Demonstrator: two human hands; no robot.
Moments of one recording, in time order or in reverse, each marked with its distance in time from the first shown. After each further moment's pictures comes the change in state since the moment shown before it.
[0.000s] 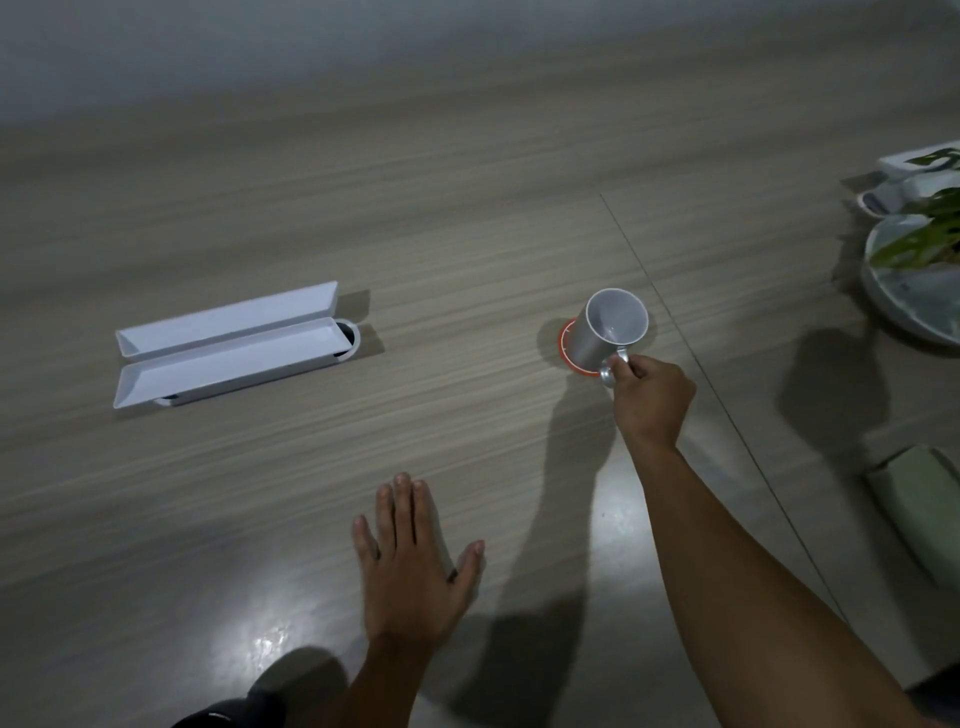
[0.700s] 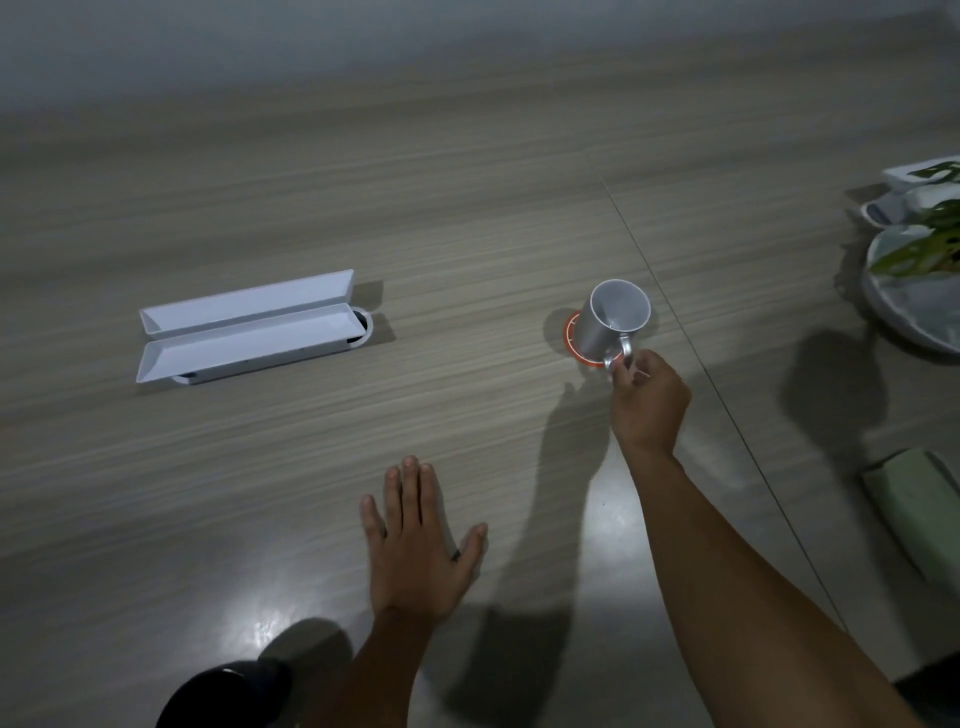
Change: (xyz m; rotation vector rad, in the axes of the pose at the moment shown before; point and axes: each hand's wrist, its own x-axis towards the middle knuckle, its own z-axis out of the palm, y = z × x) left_hand -0.003 -0.003 0.002 -0.012 0.021 0.008; right_hand -0.022 0.005 0.001 0.045 0.007 0.016
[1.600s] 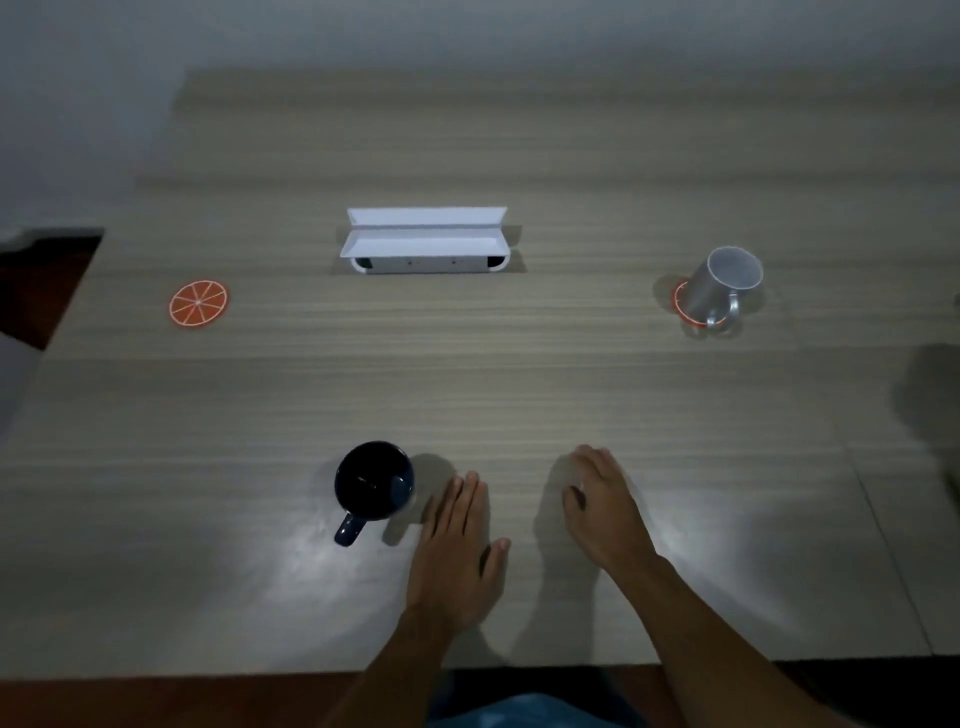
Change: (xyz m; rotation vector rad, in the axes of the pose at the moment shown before) left_hand -0.176 -0.064 0.020 -0.171 0.016 0.015; right_hand -0.258 0.045 -0.017 -0.315 -0.774 -0.423
